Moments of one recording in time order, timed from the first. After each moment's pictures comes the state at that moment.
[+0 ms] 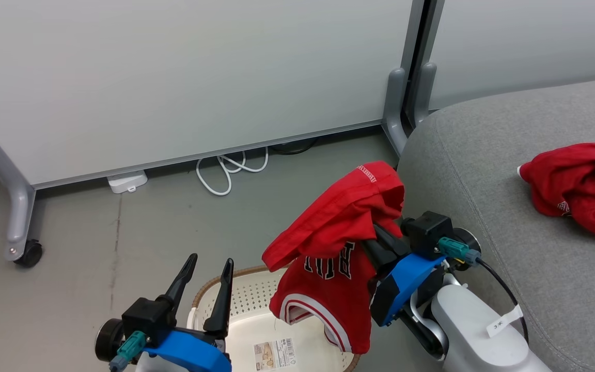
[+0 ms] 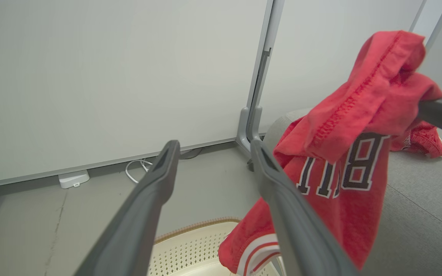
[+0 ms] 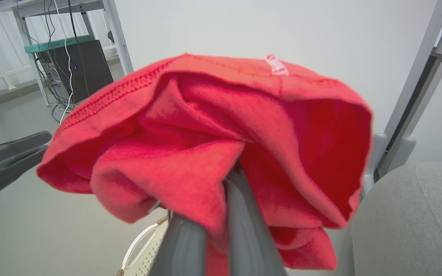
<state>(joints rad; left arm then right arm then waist) -0.10 0.13 -0.30 0.35 -0.33 -0.13 -0.26 -0.52 -0.11 0.56 0.63 0.39 0.13 -0.23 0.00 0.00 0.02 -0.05</state>
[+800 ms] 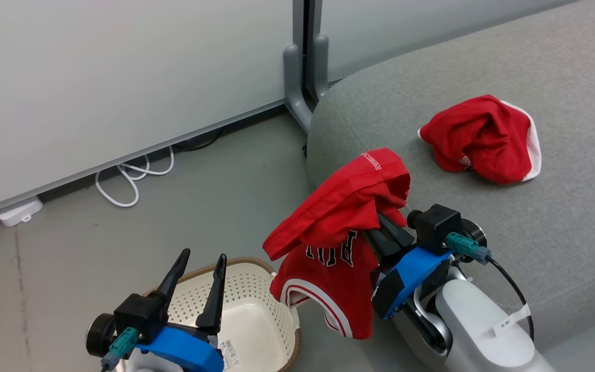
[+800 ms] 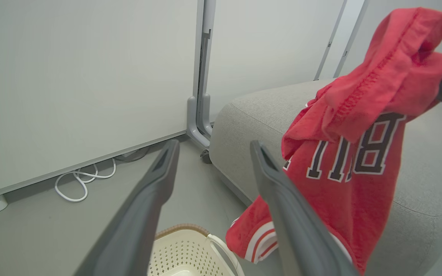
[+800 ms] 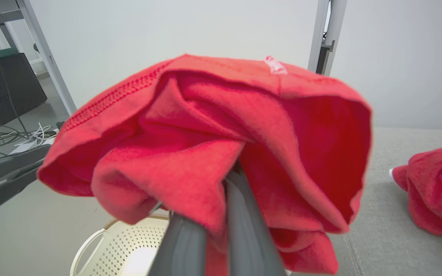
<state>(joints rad) -0.11 0.15 -0.30 0.34 -0.33 -0.13 -0.26 -0.50 -0.10 0.51 0.55 0.35 0.13 -0.22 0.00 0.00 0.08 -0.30</state>
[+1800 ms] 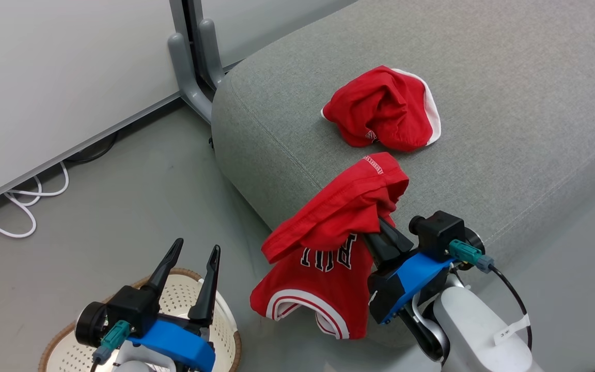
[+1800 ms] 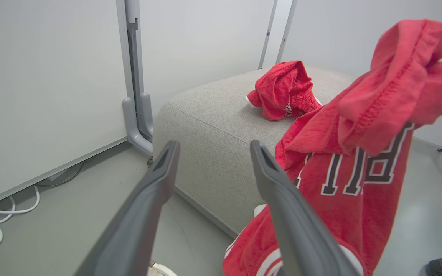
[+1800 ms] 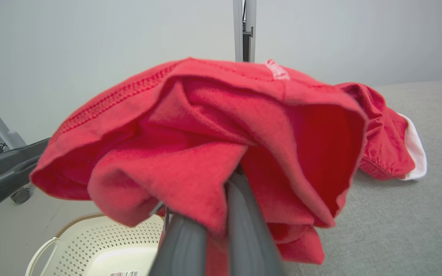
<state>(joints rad) -0.13 0.20 -0.32 0.31 -0.32 -0.13 -0.26 -0.46 -0.07 0.47 0.52 0.34 0.13 -0.23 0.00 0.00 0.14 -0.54</state>
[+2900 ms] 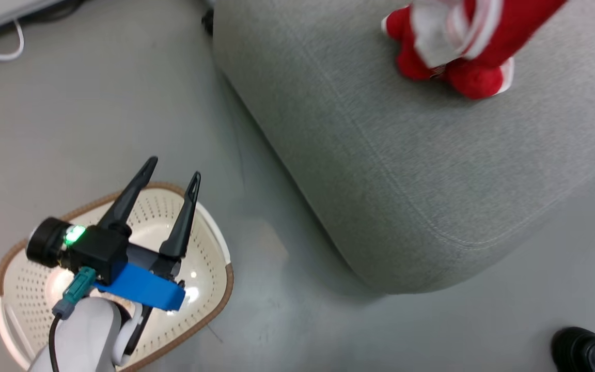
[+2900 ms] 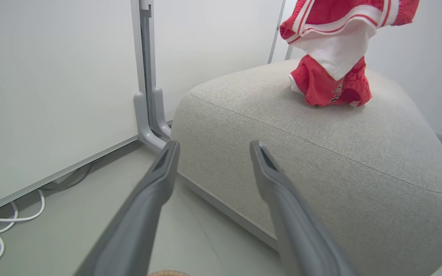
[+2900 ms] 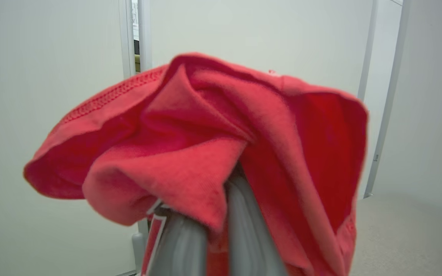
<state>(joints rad) -0.30 0.35 -0.36 0.19 -0.28 -0.13 -0.26 -1.14 -0.35 0.05 0.54 0.53 0.13 -0.08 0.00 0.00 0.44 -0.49</state>
